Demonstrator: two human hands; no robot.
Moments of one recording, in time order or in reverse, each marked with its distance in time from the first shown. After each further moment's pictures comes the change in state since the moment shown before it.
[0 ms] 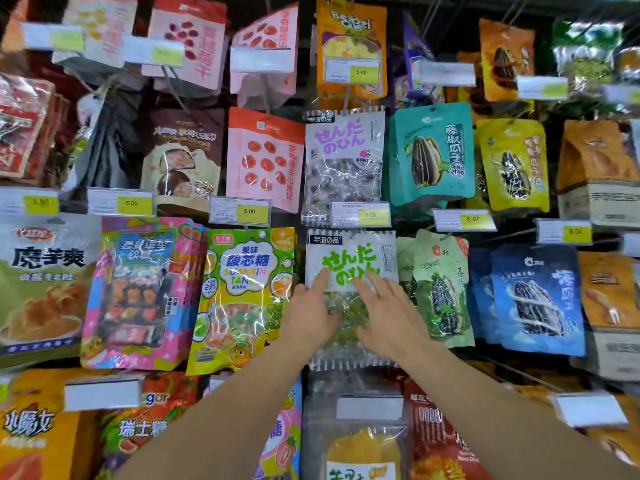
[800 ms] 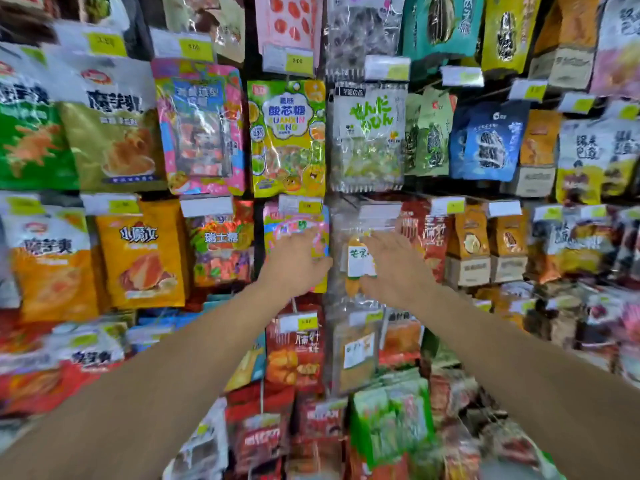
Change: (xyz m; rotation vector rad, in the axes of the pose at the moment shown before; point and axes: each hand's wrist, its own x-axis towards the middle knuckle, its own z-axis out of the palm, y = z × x) left_hand -0.259 -0.077 -0.108 -0.061 -0.299 0.051; right_hand -0.241 -0.162 -0.024 -0.039 -0.268 0.132
